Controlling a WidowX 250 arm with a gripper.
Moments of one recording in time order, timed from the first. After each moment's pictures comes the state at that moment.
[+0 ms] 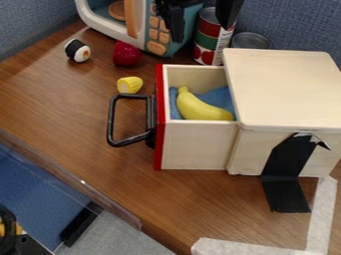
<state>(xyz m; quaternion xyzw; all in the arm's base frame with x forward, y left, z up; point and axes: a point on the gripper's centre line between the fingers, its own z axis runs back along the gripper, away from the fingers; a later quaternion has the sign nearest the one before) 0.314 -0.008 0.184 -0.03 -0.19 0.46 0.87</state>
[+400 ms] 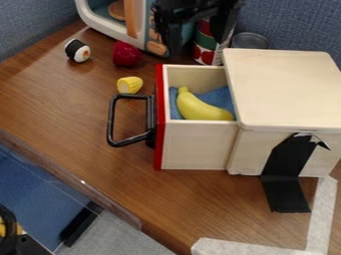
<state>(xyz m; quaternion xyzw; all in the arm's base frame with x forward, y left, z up) 0.311 -0.009 0.163 -0.02 -0.19 0.50 0.84</state>
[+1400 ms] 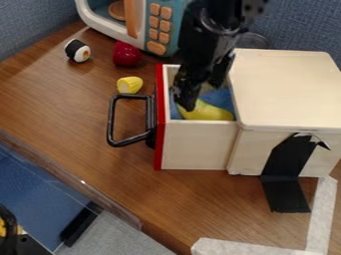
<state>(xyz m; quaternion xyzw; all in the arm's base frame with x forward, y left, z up) 0.316 -0.021 0.094 0.00 -0.13 0.67 0.73</state>
